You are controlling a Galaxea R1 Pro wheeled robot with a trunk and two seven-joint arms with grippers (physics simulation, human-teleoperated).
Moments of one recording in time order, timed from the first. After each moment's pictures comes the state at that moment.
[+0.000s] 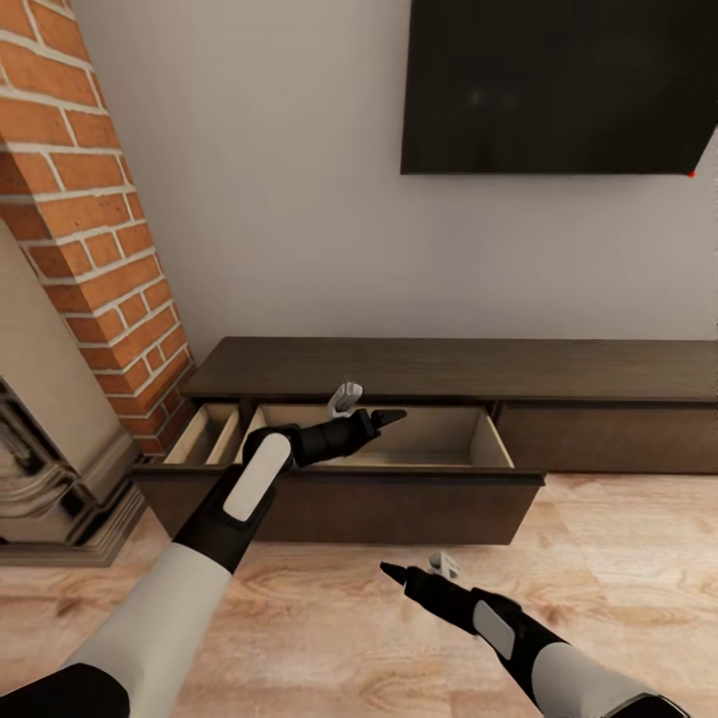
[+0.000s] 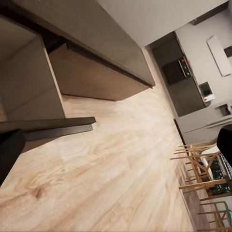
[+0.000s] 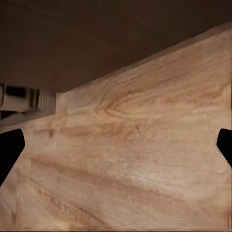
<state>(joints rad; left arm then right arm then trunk) -0.83 -0.10 -0.32 -1.08 1.07 0.77 -0.12 -0.68 0.00 0.35 -0.20 -0.80 0.21 0.63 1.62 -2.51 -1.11</state>
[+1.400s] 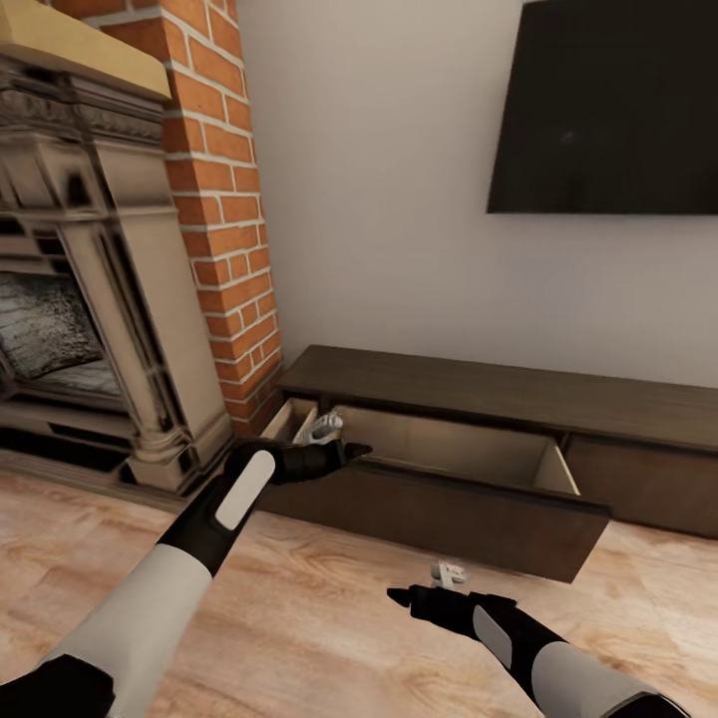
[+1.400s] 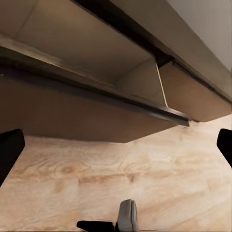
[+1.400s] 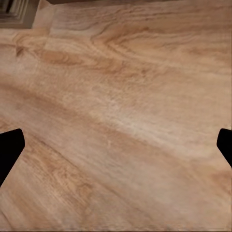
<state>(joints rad) -0.83 -0.03 -0.31 -0.94 0.86 0.78 -0.13 -0.68 0.00 0.35 -0.20 -0.57 0.21 0.48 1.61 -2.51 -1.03</state>
